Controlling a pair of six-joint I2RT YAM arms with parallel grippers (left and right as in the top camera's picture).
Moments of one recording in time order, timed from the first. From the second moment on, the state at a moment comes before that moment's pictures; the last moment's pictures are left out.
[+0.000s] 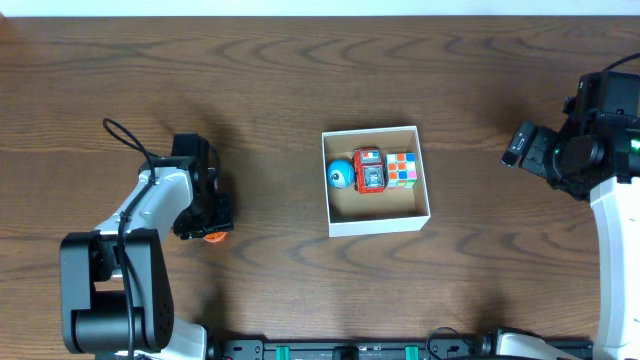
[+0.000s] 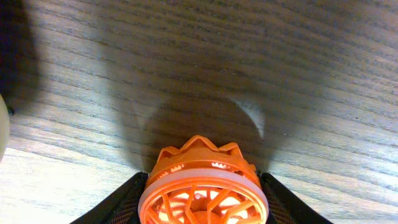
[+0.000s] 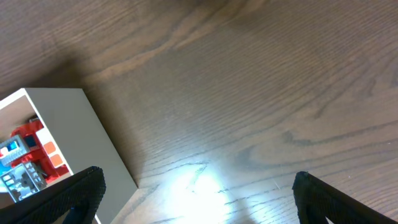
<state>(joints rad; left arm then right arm) 0.02 1.69 0.89 -0.84 0.02 -0.17 -0.15 1.38 1.39 -1.20 0.04 0.33</state>
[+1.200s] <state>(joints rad) -0.07 1.07 0.93 -1.02 0.02 -0.20 -0.04 1.68 1.04 -0.82 -0.16 0.27</state>
